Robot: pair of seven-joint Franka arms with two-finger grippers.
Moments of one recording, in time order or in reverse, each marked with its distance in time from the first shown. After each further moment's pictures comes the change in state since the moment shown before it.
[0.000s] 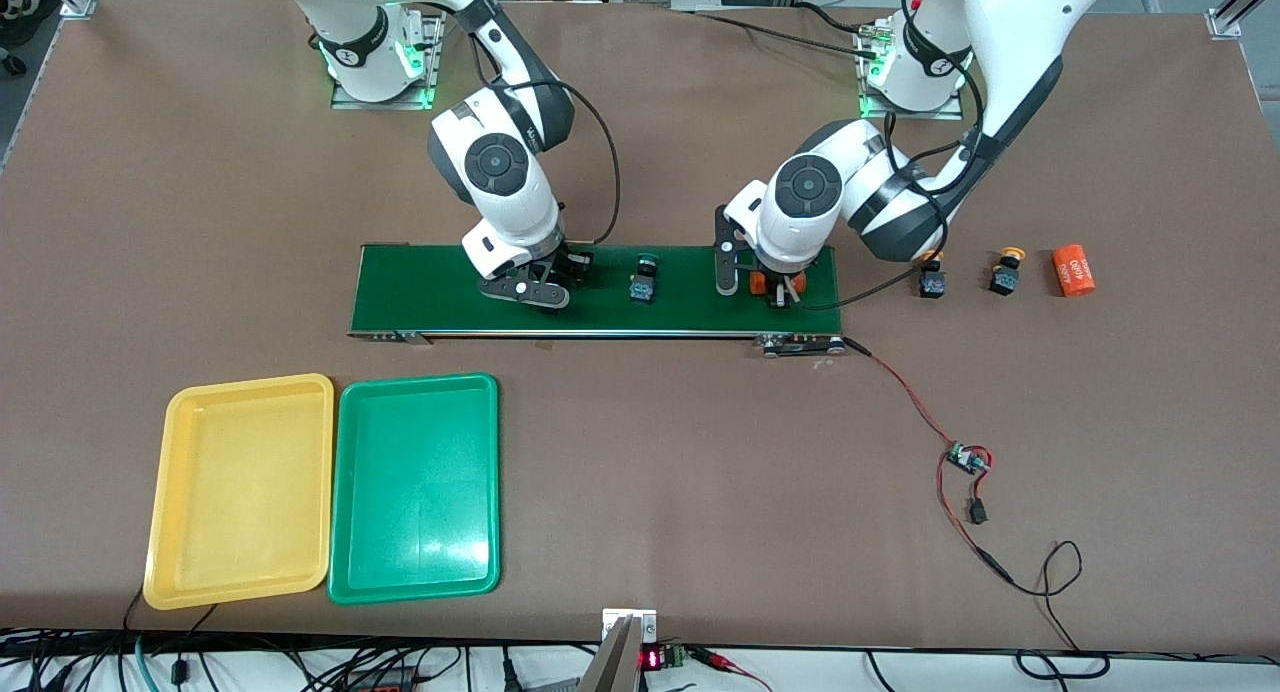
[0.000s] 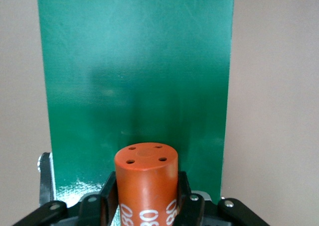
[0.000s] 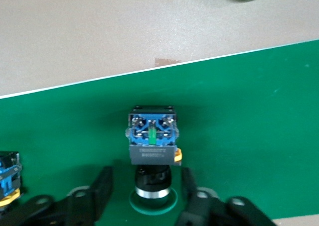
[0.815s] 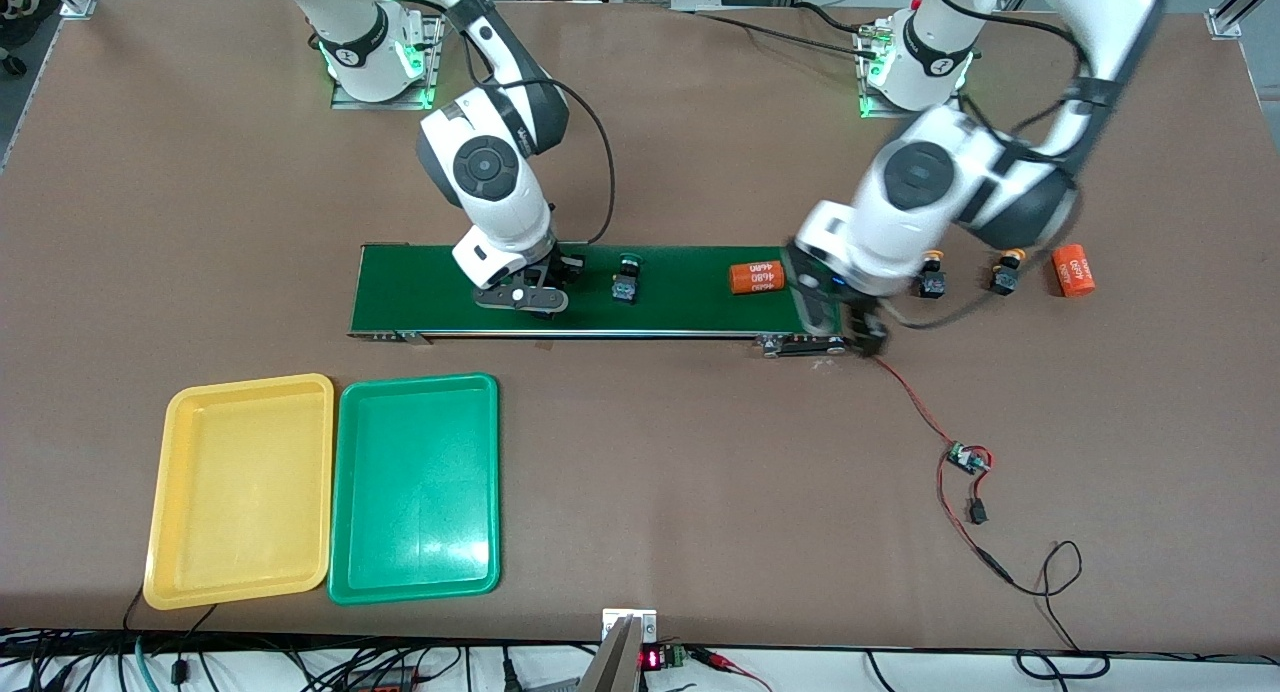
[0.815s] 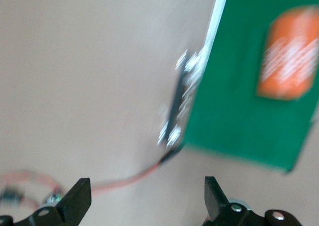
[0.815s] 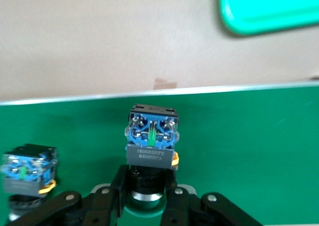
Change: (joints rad) left arm 0.111 -0.177 0.162 0.051 -0.036 -0.008 0.009; right arm -0.006 -0.031 -0.046 0.083 -0.011 -0.128 -0.148
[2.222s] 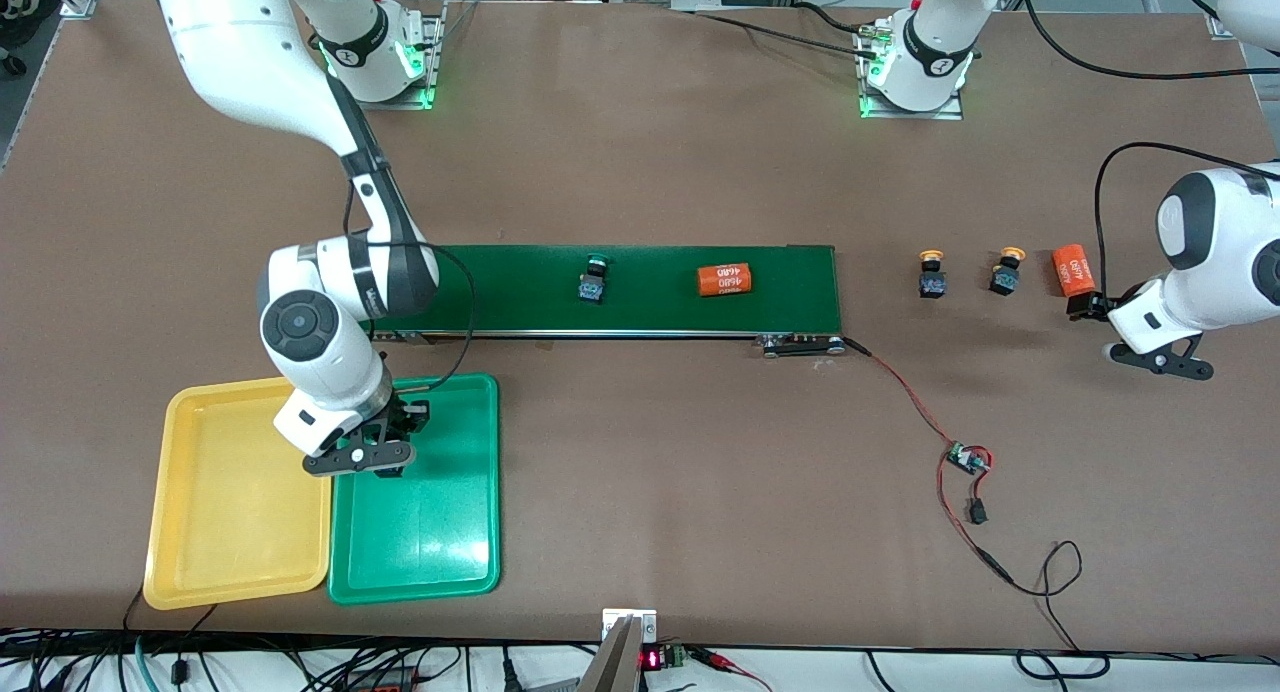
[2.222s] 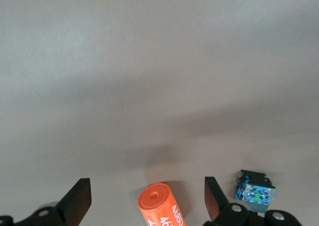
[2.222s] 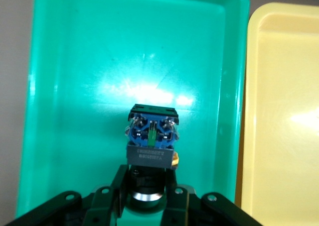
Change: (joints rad) left arm 0.253 0.055 0.417 -0.053 -0.046 0.003 -0.388; right arm -0.271 0.340 -0.129 0.404 -0.126 0.084 -0.491
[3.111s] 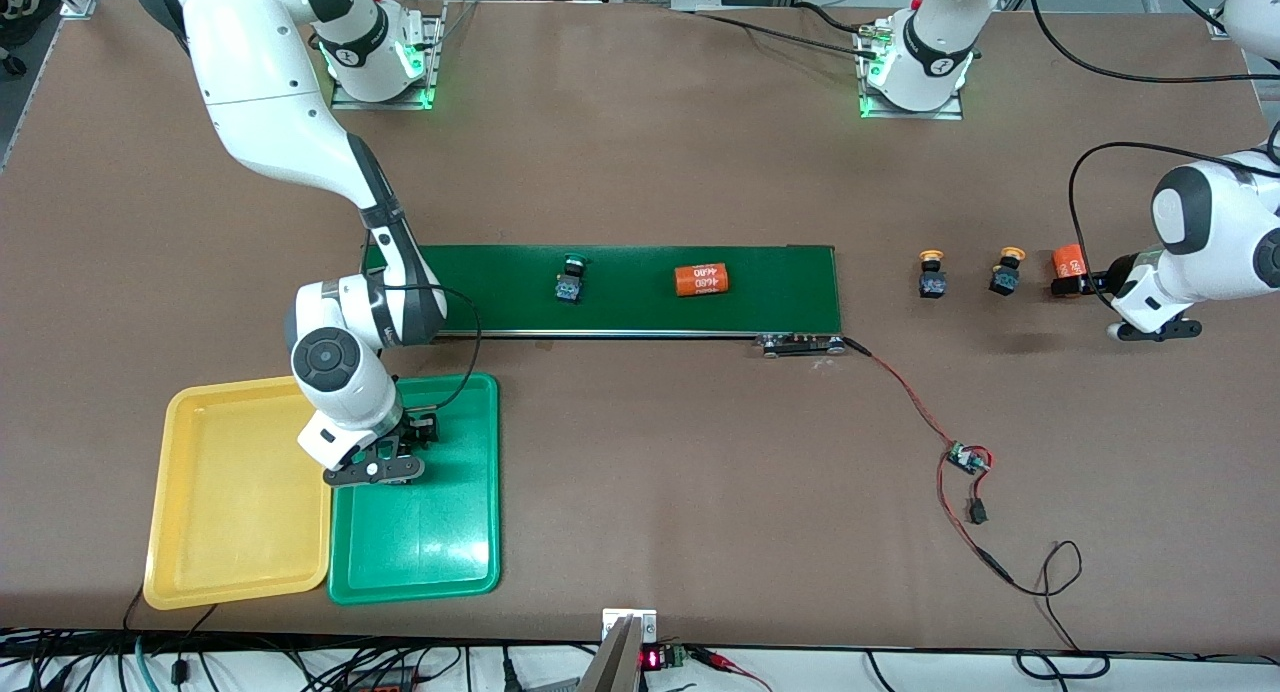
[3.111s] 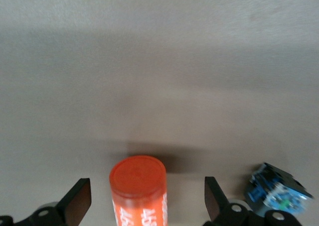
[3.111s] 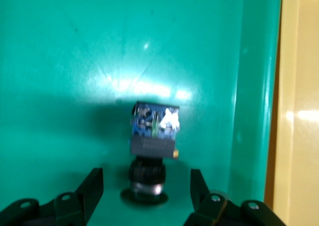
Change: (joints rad) left arm 0.112 0.053 0.017 -0.127 -0.084 0.086 -0.143; right arm -0.021 0.100 0.005 0.032 0.012 0.005 -0.002
